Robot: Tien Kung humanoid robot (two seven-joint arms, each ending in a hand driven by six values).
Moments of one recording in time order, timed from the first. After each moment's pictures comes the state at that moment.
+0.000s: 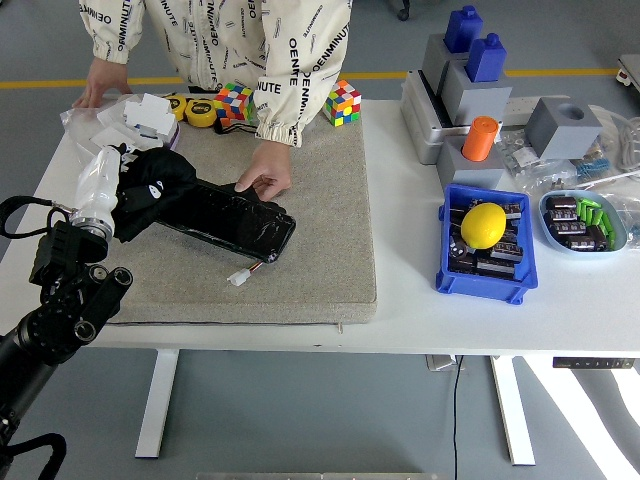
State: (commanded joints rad) left arm -0.53 0.11 -1.27 -0.74 1.86 0.42 0.06; right arm -0.01 -0.10 1.91 0.18 -1.61 -0.01 0.21
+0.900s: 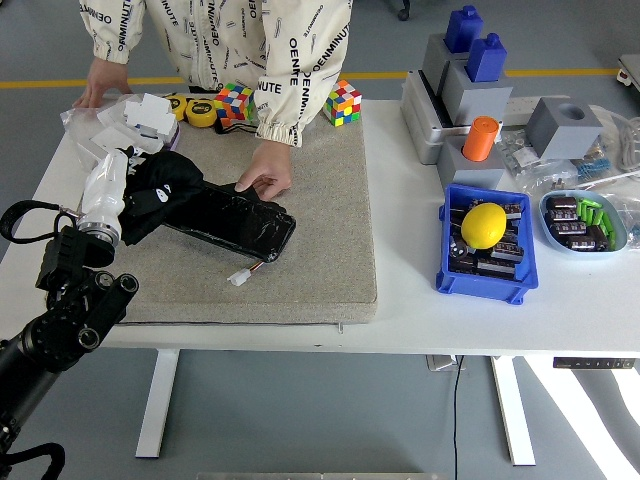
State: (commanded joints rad) left arm -0.50 0.12 -1.16 -0.82 1.80 0.43 0.06; right arm -0.01 -0.10 1.91 0.18 -1.61 -0.01 0.21
